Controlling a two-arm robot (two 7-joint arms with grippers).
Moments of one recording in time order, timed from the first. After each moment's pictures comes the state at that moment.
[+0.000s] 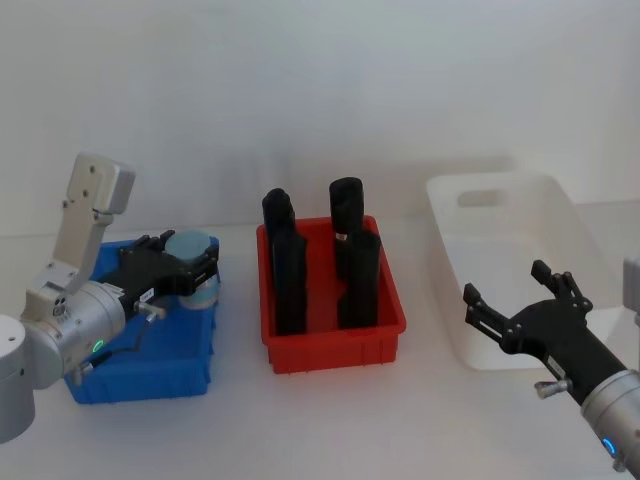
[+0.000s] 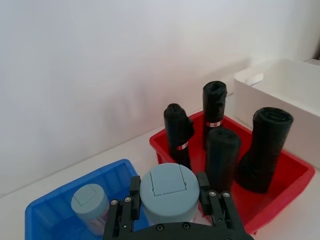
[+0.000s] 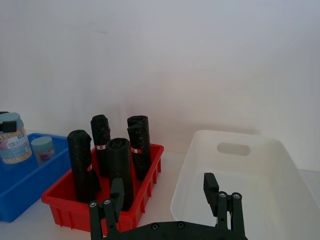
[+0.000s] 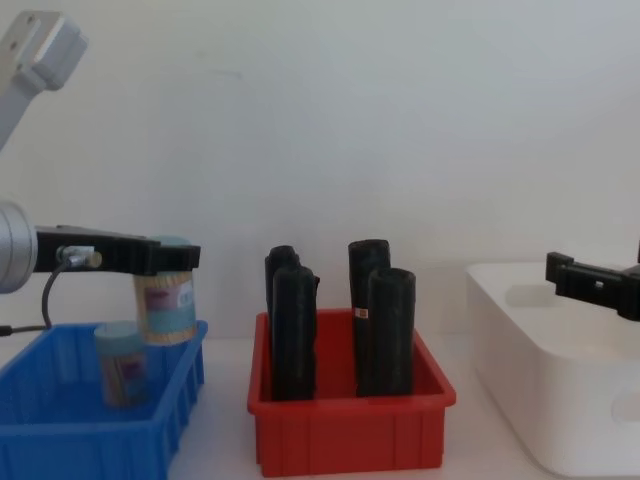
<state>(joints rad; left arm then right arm) -0.40 0.42 0.26 -1.47 -0.36 0.36 -0.26 -0.01 0.34 -0.23 -1.77 0.29 0.03 0.07</state>
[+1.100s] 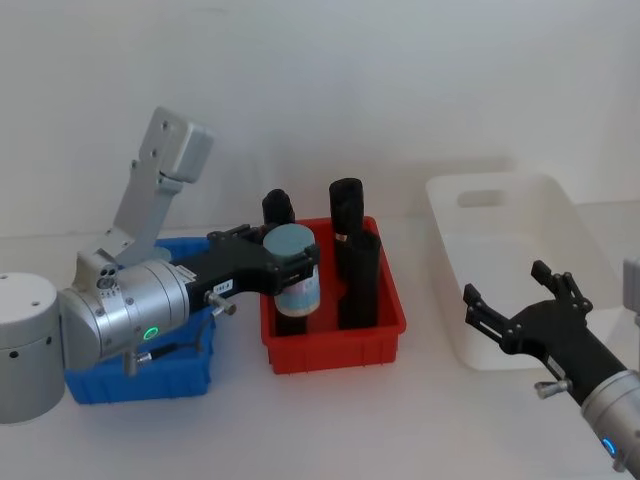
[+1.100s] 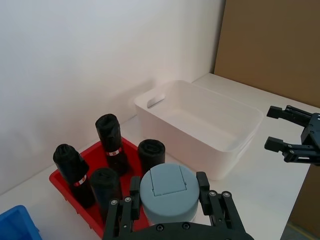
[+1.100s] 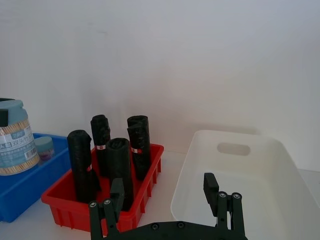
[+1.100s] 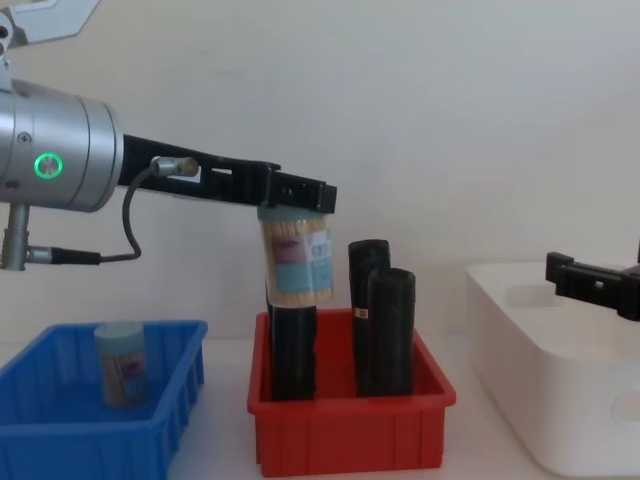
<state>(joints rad) -0.41 0.40 0.30 -1.71 -0.43 0.60 -0.43 -0.01 0.34 -0.23 -1.77 0.29 0.03 0.07</state>
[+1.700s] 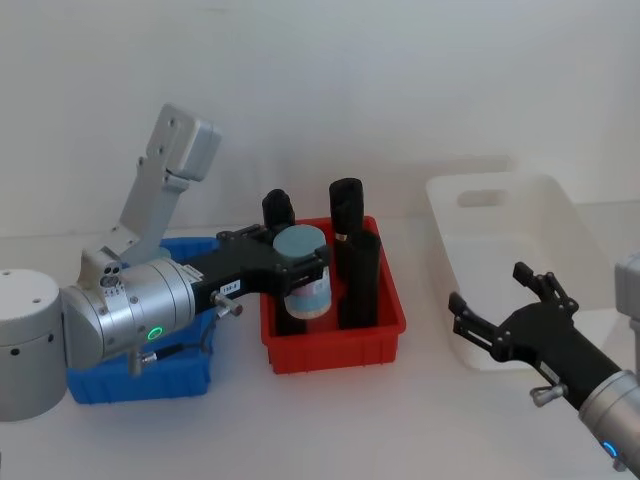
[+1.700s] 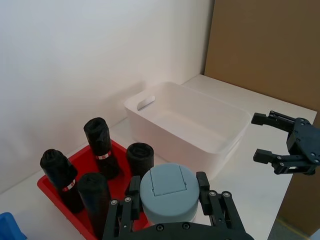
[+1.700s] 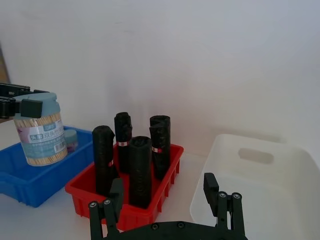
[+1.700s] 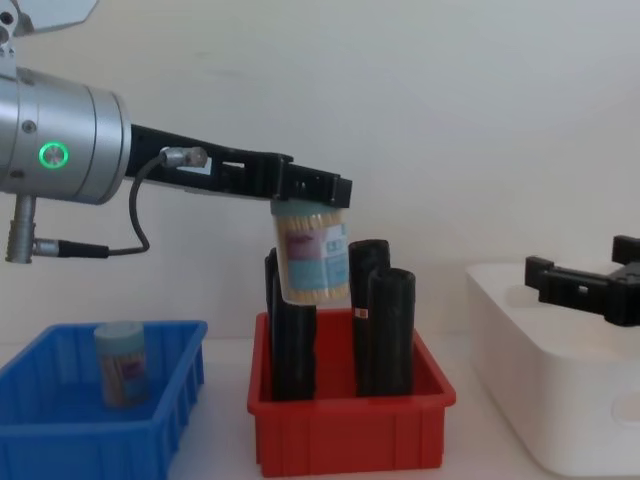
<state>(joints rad) -0.41 0.40 0.30 -1.72 -0.44 0.61 -0.45 -0.01 0.36 -0.22 -1.76 0.28 0.03 0.17</state>
